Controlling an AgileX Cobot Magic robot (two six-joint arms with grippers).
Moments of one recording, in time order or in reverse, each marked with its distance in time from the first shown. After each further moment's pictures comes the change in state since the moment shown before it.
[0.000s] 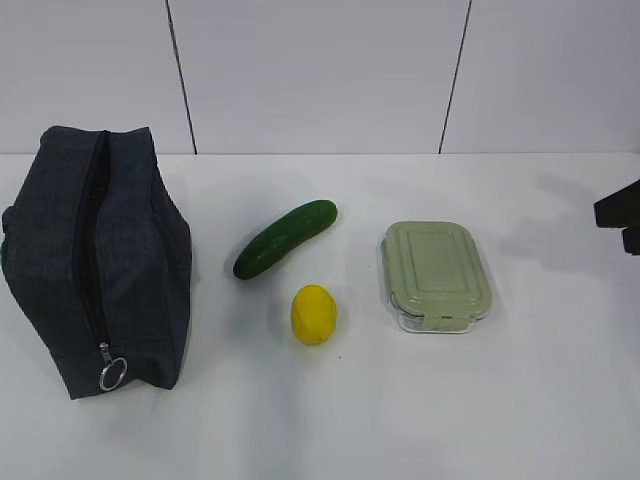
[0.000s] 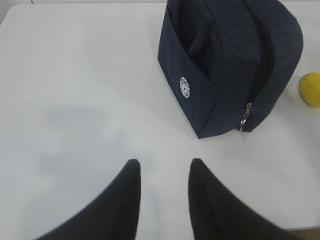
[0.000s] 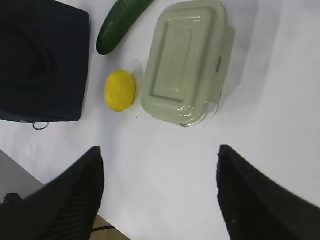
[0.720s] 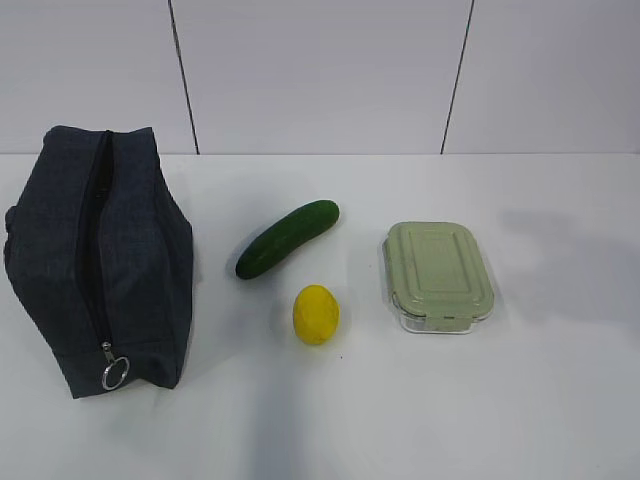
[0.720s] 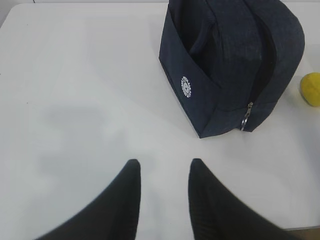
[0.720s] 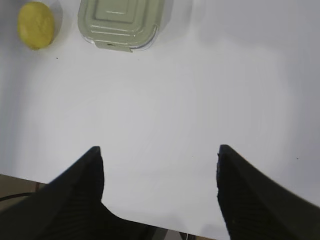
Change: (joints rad) left arm 0.000 0.000 0.000 0.000 0.000 0.000; right arm 0.453 -0.613 0.179 -0.748 -0.189 0.794
